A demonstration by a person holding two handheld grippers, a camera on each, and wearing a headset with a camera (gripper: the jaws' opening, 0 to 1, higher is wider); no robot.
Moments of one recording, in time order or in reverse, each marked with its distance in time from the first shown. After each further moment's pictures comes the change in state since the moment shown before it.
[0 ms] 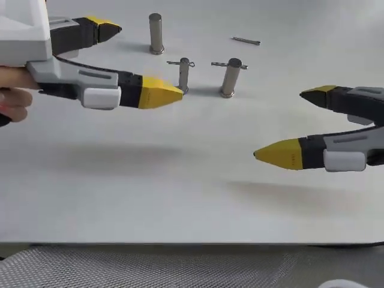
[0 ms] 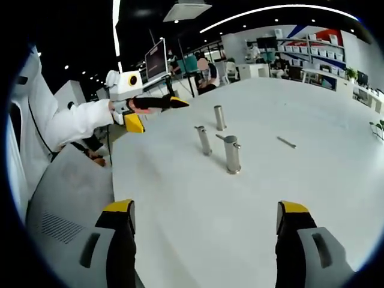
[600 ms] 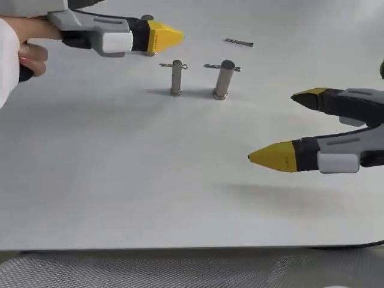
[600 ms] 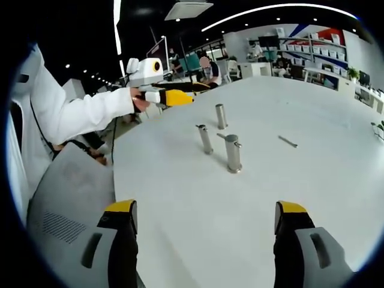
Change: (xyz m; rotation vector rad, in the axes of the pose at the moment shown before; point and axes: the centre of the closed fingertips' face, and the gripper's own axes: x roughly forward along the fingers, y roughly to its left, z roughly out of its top) left arm 0.037 0.061 0.037 0.029 -0.102 0.100; right arm -0.001 0.003 -0.001 -0.007 0.017 0.012
